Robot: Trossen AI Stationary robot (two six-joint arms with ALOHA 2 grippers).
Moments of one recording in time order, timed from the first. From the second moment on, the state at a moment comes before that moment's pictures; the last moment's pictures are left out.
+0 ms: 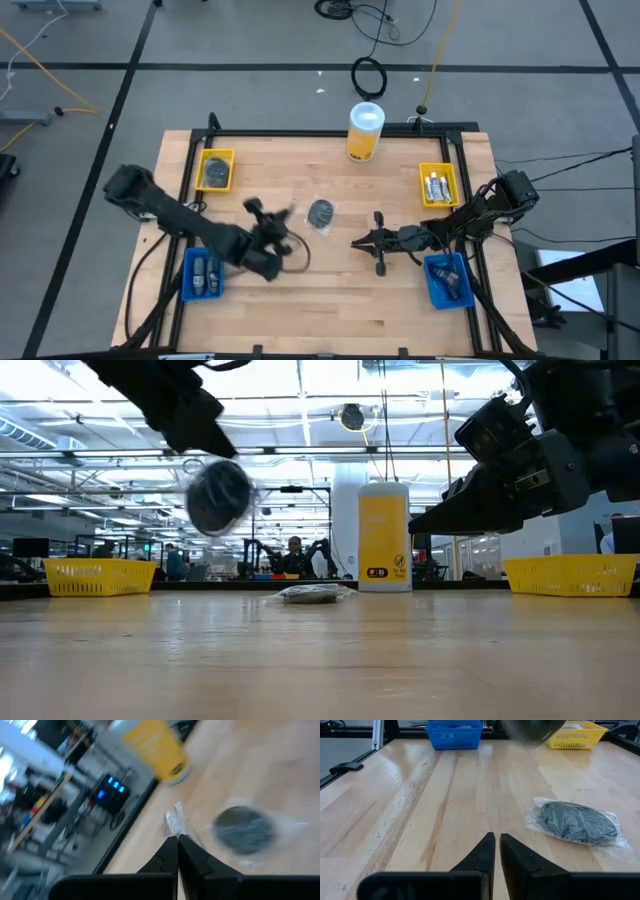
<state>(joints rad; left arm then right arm) -0.44 1.55 1.00 -0.57 -1.13 -0.43 0.30 1.66 0.32 1.04 0.28 0.09</state>
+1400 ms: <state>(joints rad) 0.40 1.38 0.86 -1.24 -0.93 -0.62 0.30 1.66 0.32 1.04 0.28 0.09</state>
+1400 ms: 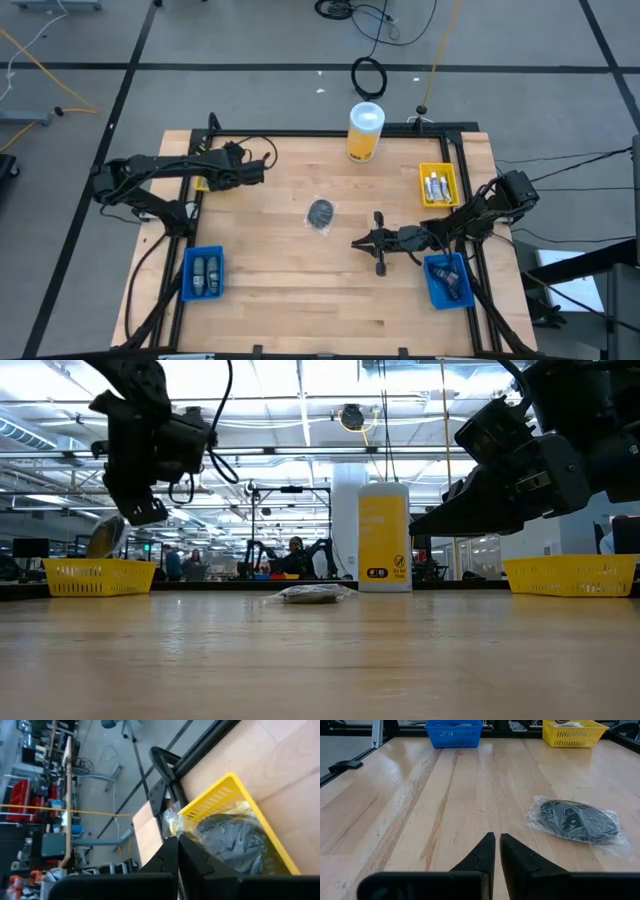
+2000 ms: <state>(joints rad) 0.46 1.29 0.81 -1.02 -0.80 -0.47 0.30 1.66 0.32 1.03 0.28 0.09</state>
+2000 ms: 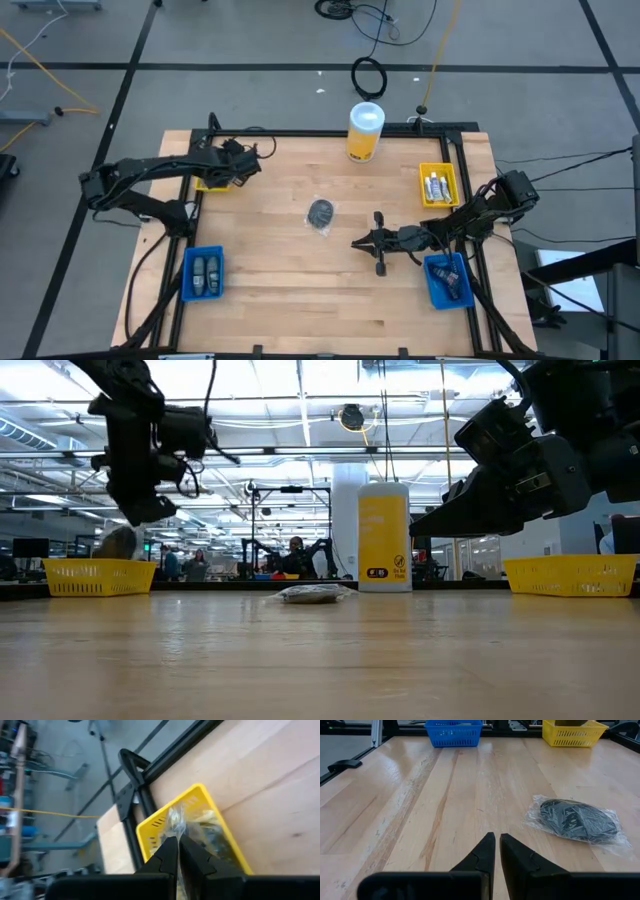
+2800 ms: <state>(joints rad) 0.80 1.18 0.72 -0.87 -0.54 -0.28 0.30 1.66 0.32 1.03 0.28 0.09</state>
